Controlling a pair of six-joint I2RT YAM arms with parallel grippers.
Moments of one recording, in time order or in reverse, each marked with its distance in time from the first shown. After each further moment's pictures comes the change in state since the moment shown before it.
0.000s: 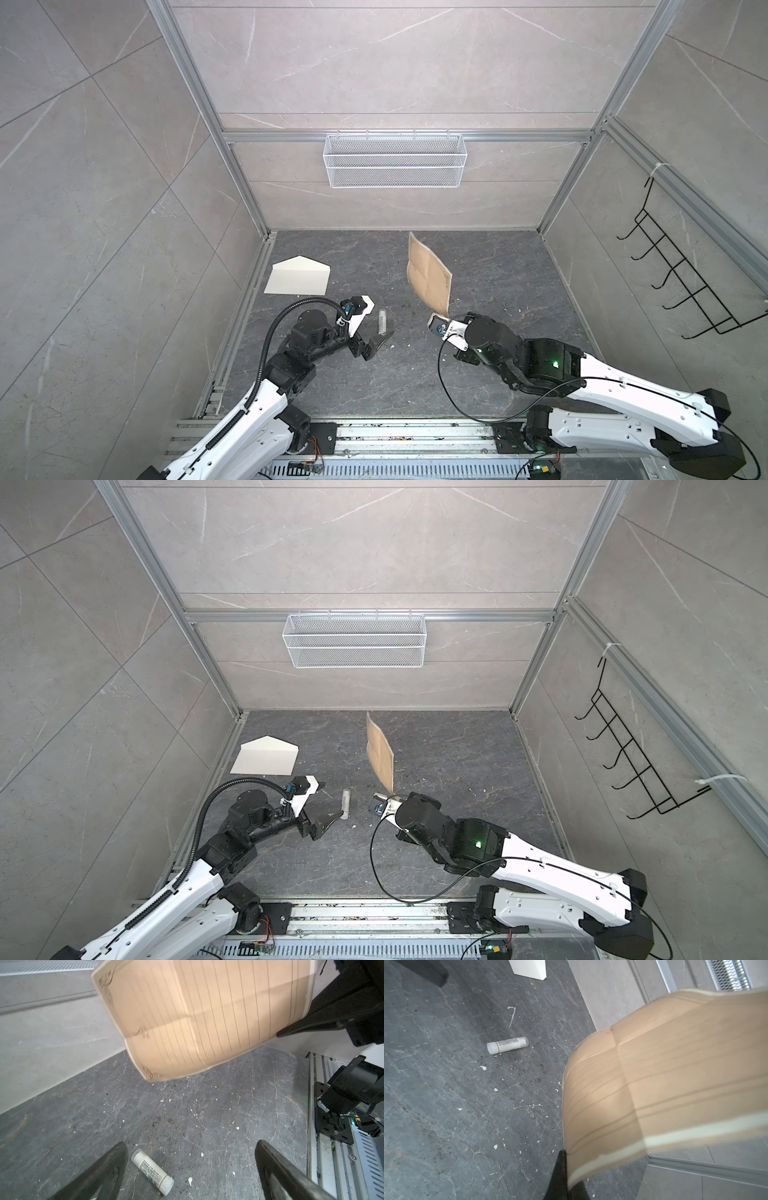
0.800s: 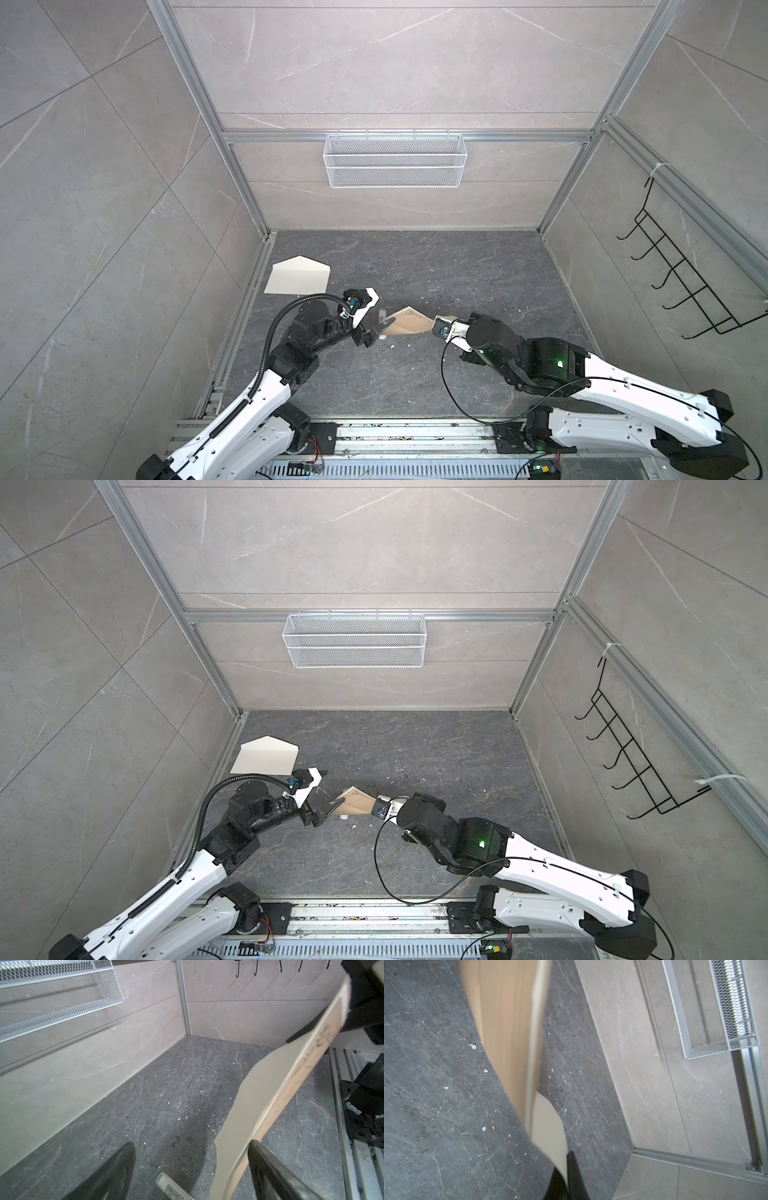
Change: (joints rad) left arm 0.000 0.072 0.076 0.032 -0.006 0.117; right arm 0.002 0.006 0.051 -0.077 0.074 -0.029
